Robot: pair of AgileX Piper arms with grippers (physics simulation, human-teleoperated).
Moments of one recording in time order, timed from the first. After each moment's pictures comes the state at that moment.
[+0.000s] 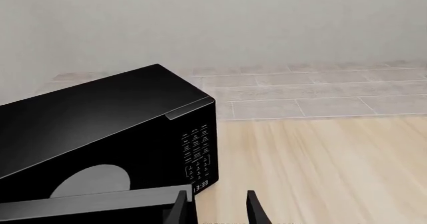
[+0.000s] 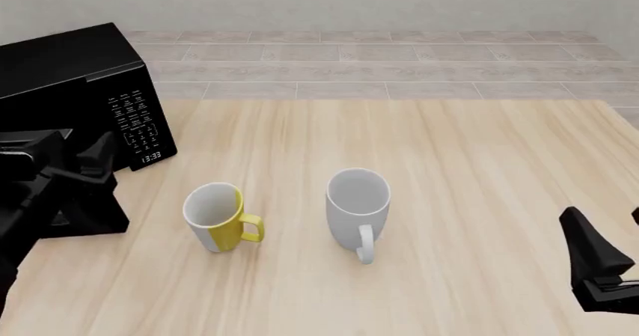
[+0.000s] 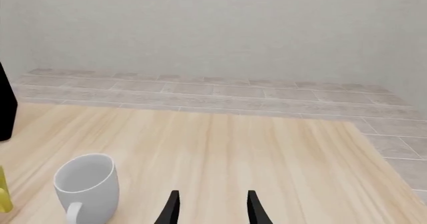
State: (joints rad) left arm 0.05 1.17 -0.19 -0.88 0.00; right arm 0.07 0.11 0.00 -0.06 -0.03
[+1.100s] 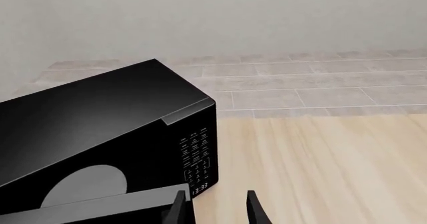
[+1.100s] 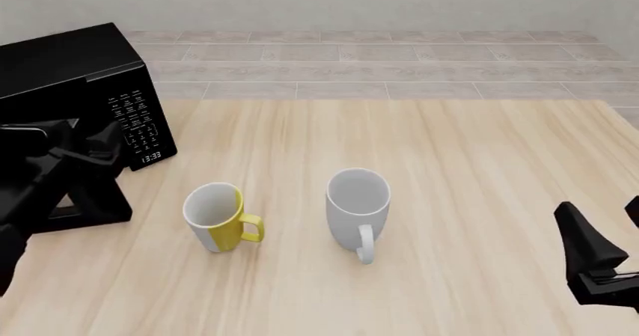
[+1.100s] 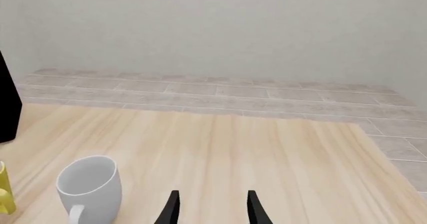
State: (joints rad) left arm 0.05 1.23 -0.29 -0.78 -0.01; right arm 0.08 0.18 0.00 -0.13 -0.03
